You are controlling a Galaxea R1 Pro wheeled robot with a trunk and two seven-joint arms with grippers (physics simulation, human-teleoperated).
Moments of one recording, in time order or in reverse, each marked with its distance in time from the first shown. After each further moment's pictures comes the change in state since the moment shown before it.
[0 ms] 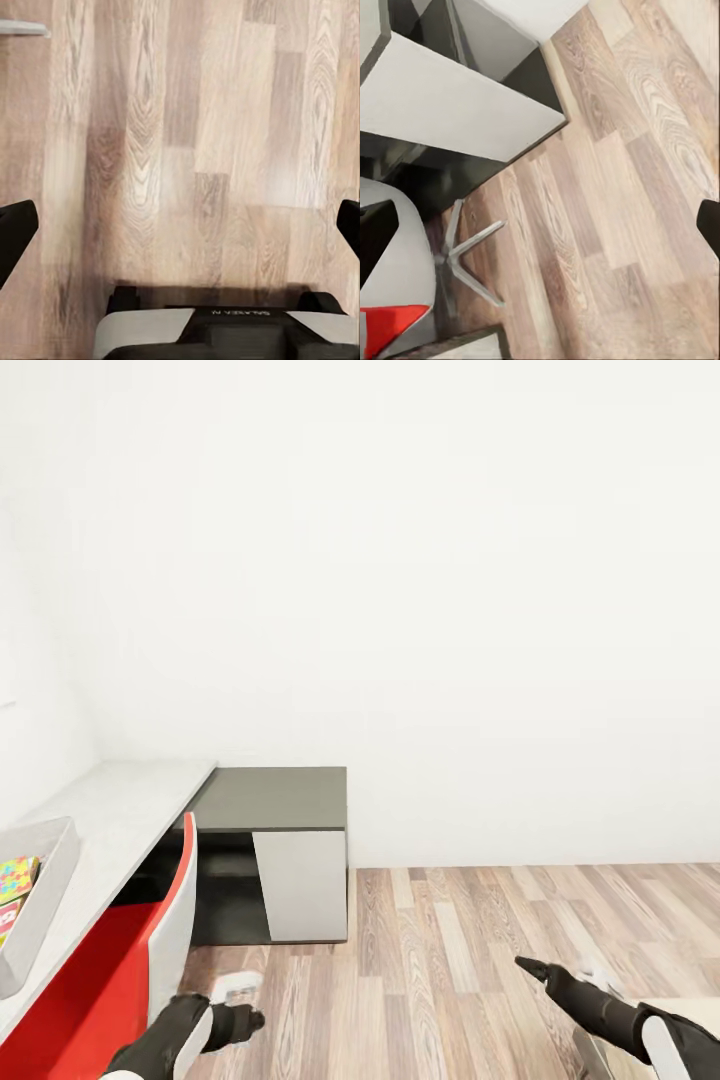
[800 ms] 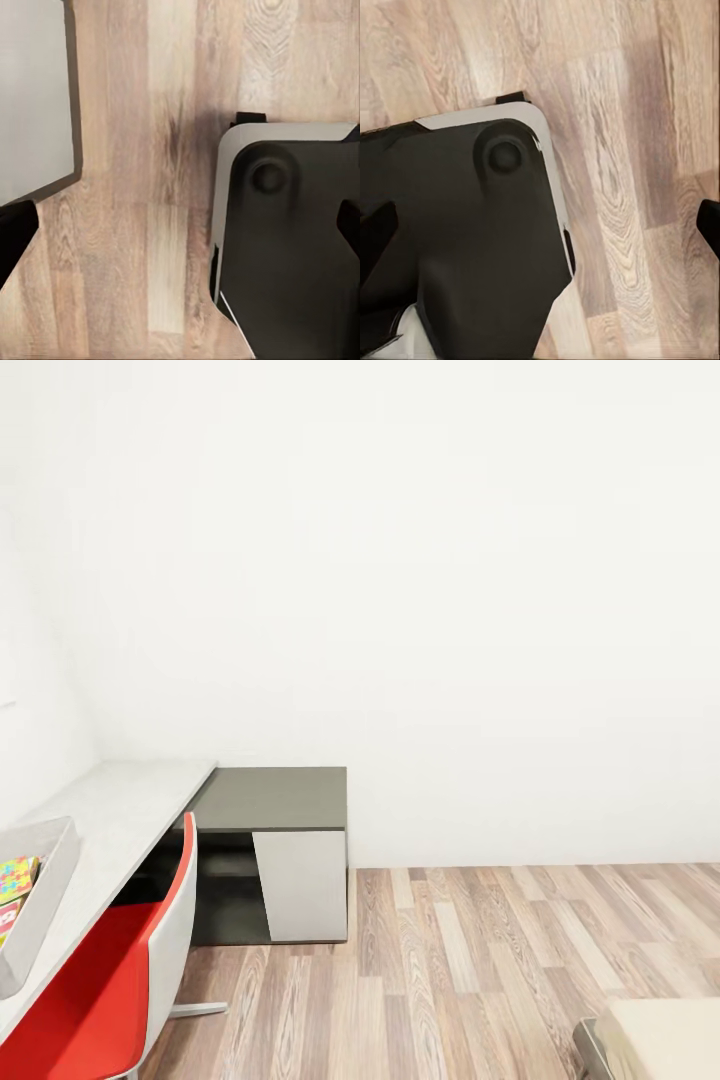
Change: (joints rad) left arm 0.341 0.060 -0.071 0.420 -0.030 -0.543 0.189; right arm 0.108 0.118 0.345 1.002 0.289 -0.817 -0.455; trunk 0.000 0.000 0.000
